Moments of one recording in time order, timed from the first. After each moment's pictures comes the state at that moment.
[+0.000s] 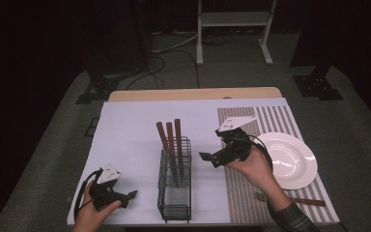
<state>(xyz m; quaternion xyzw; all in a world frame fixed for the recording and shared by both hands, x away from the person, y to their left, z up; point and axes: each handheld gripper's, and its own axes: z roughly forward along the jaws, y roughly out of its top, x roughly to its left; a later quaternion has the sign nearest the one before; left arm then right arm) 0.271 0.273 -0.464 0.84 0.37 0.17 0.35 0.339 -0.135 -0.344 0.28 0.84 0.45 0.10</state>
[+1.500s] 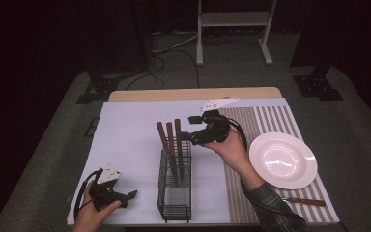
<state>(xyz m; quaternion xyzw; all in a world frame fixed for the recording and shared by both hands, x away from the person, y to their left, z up) 0.271 0.273 -0.464 0.84 0.37 0.17 0.35 0.380 -0.088 -0.325 0.26 0.80 0.54 0.05</state>
